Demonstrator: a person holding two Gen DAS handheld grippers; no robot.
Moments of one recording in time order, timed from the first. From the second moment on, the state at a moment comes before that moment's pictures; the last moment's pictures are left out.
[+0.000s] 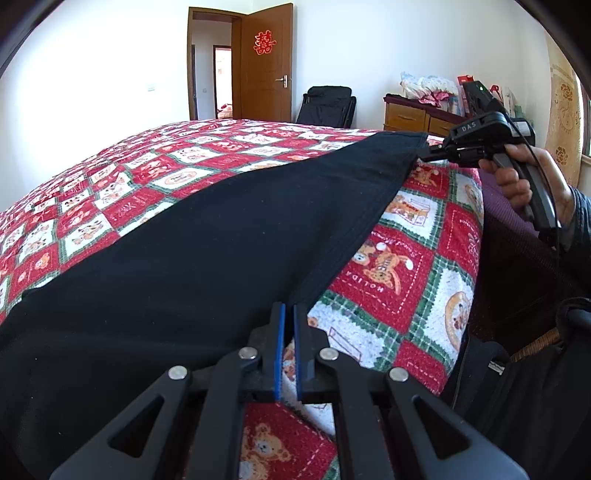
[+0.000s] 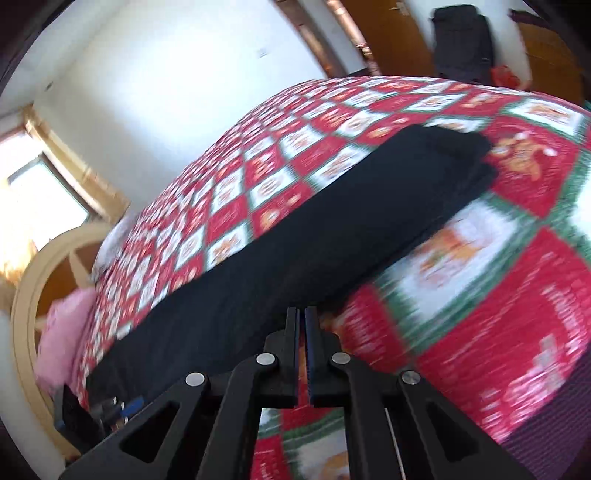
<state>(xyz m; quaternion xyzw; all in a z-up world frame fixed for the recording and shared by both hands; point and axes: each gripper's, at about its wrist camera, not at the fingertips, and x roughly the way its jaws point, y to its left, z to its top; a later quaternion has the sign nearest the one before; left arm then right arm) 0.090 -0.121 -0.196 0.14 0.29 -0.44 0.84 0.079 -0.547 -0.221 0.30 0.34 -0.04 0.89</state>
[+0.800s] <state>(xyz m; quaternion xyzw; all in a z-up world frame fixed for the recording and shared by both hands) 0.119 -0.059 -0.197 0.05 0.30 -0.36 0.88 0.080 -0.654 -0.198 0.31 0.27 -0.17 0.89</state>
